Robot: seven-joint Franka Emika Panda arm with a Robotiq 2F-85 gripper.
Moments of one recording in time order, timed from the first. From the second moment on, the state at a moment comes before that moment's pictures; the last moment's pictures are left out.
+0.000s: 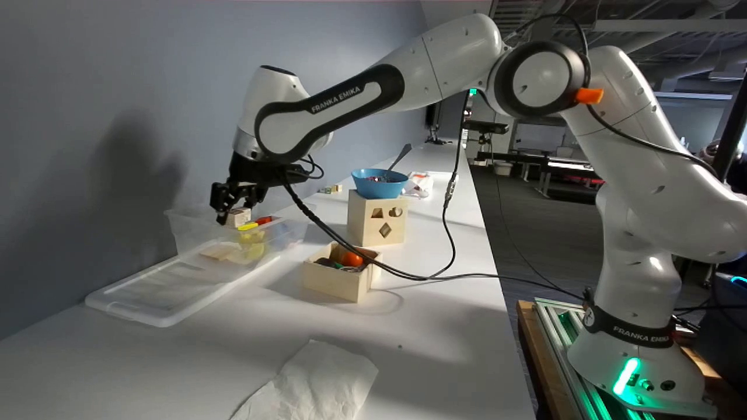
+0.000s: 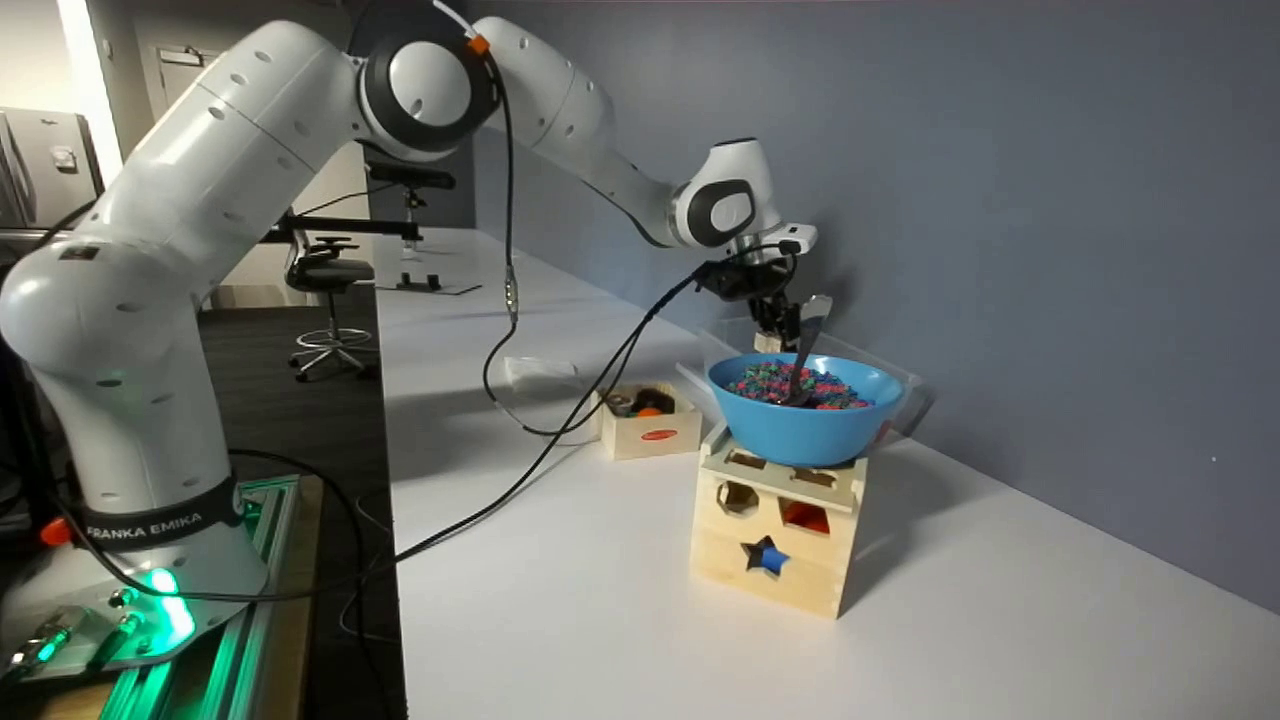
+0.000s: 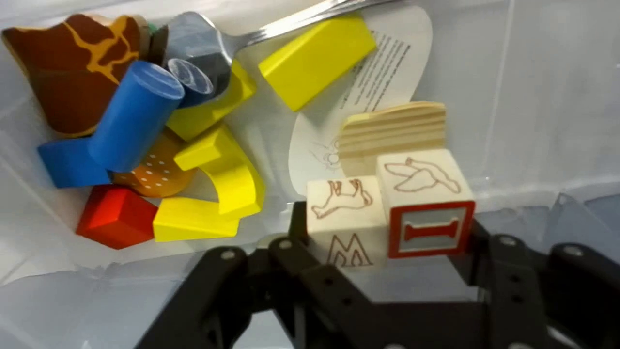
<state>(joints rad) 0.15 0.68 -0.12 -1.35 -0.02 2.44 0.28</state>
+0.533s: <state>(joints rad) 0.15 0.42 -0.17 -1.72 -0.12 2.67 0.34</state>
